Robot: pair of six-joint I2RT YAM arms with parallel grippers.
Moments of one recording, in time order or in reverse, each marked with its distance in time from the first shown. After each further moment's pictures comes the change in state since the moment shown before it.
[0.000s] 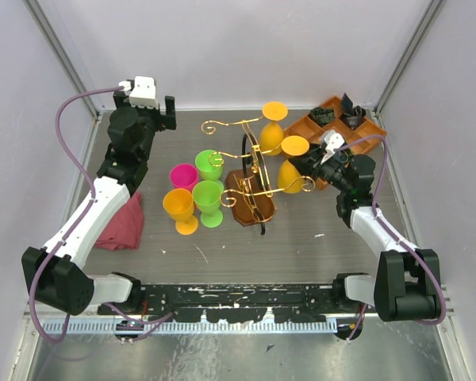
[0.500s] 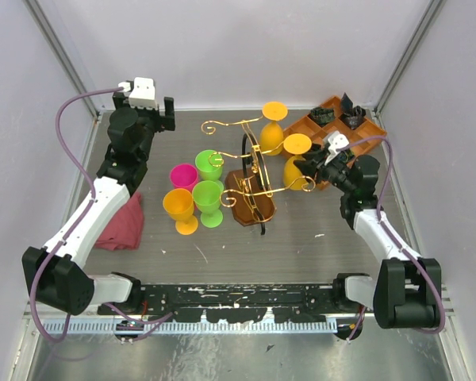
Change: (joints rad) left arm 0.008 0.000 -0.010 0.000 -0.001 0.002; right arm -0.030 -0.036 0.000 -0.115 0.042 -0.050
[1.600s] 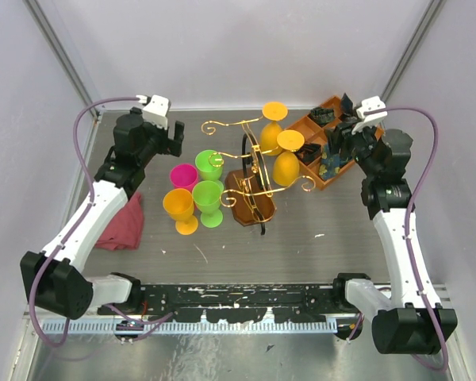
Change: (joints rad) left arm 0.017 -0.035 -0.039 -0.265 0.233 0.002; right arm -0.032 -0.187 0.411 -0.600 0.410 -0.034
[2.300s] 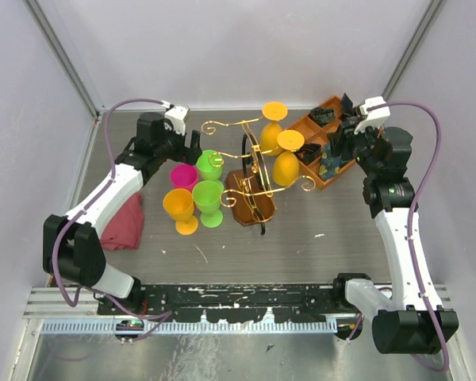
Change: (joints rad) left arm -0.005 0.215 0.047 -0.099 0.220 -0.076; right arm 0.000 0.006 0.060 -0.156 0.076 0.062
